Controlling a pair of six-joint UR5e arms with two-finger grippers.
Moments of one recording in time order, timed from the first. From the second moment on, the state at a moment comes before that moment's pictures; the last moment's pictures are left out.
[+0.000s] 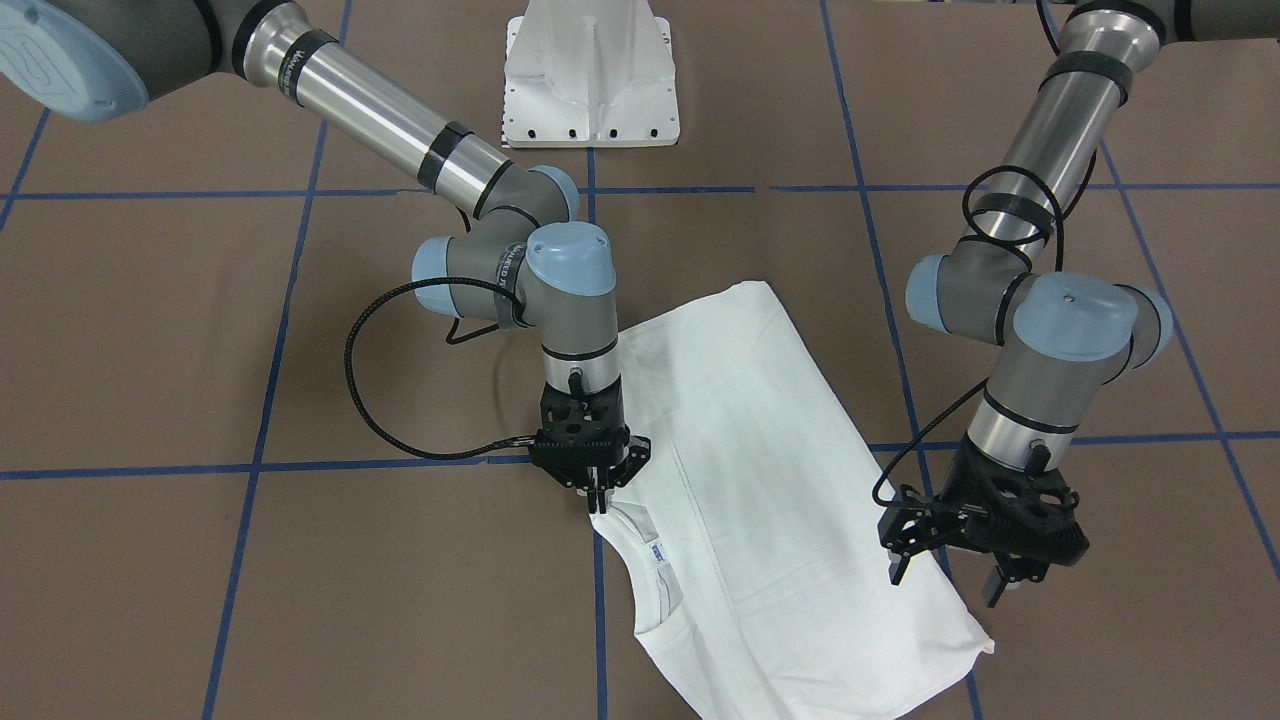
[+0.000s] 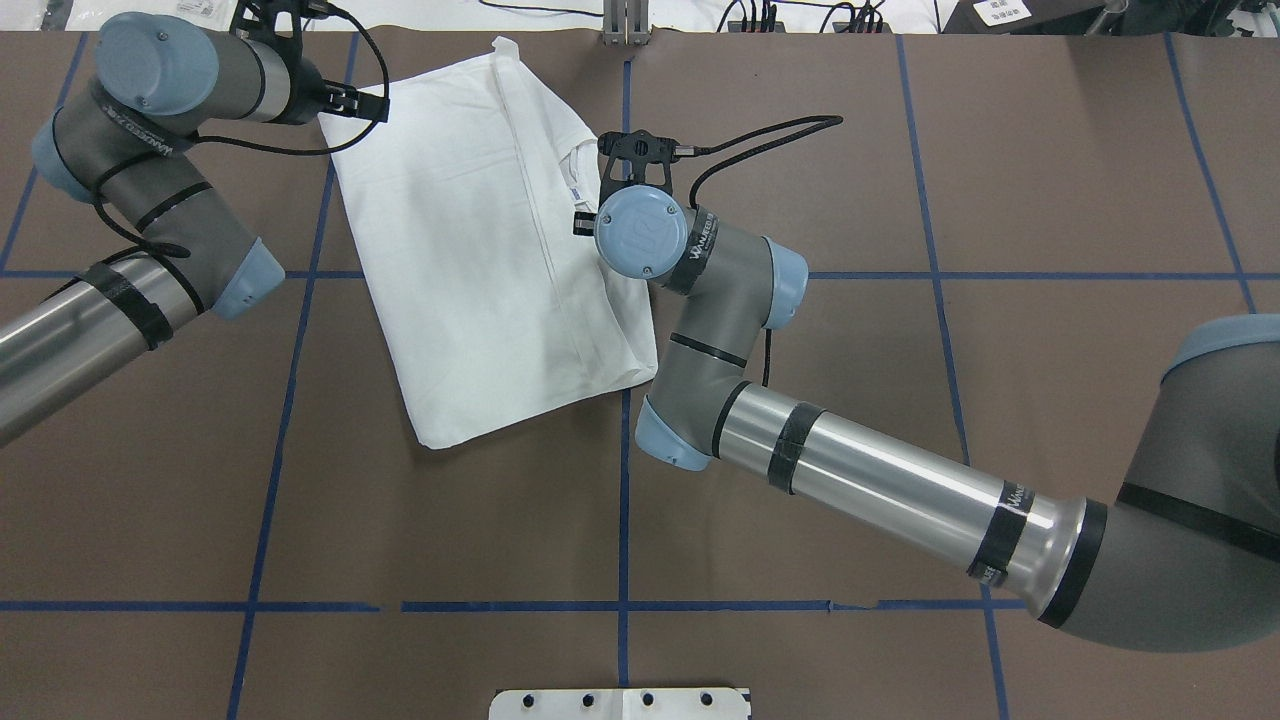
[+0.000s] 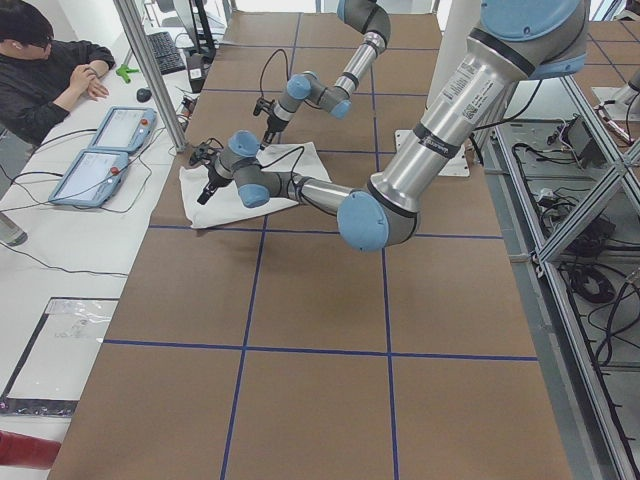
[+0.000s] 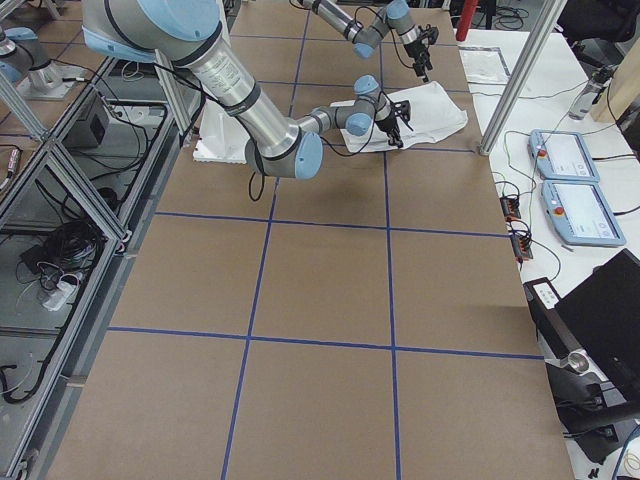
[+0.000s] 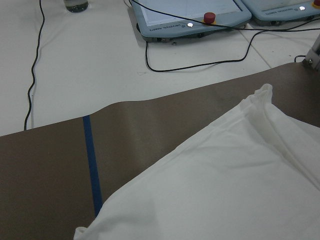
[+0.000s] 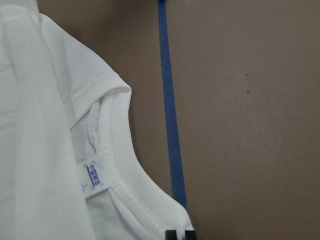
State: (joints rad) left arm -0.94 -2.22 -1.08 -2.50 -1.76 -0.73; right arm 0.55 -0.57 0.94 -0.97 1.44 1.29
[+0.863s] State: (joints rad) left arm -0.93 -2.22 -1.09 -2.50 -1.76 -0.75; right arm 0.45 -1.00 1.58 -1.18 1.40 1.30
